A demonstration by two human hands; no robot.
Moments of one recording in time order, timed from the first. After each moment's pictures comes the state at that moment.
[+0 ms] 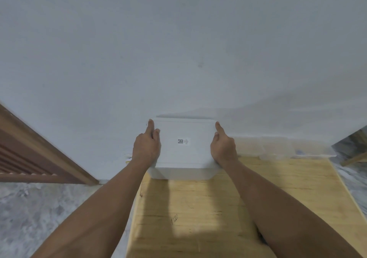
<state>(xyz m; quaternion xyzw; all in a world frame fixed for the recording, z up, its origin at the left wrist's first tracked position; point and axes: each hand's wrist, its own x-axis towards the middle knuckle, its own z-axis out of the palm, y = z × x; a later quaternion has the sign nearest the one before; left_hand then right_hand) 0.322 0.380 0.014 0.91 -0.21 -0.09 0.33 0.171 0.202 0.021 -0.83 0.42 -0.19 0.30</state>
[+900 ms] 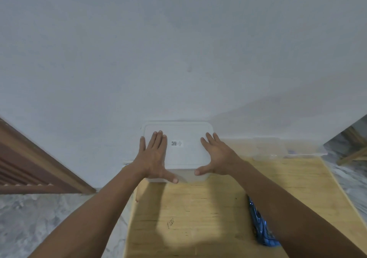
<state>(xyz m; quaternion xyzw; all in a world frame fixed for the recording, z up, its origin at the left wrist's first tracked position) 0.293 0.384 0.039 0.86 -0.48 -0.18 -0.01 0.132 0.203 0.072 -0.95 0.21 0.14 0.17</state>
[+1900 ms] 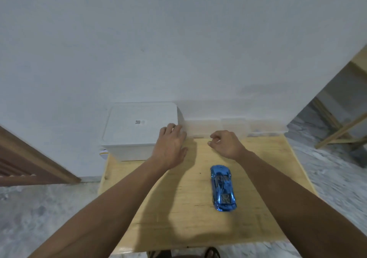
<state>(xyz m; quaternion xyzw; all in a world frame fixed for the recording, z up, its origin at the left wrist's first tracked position) 0.137 0.294 0.040 0.82 -0.56 0.08 0.08 0.002 0.121 0.054 -0.88 0.35 0.02 0.32</state>
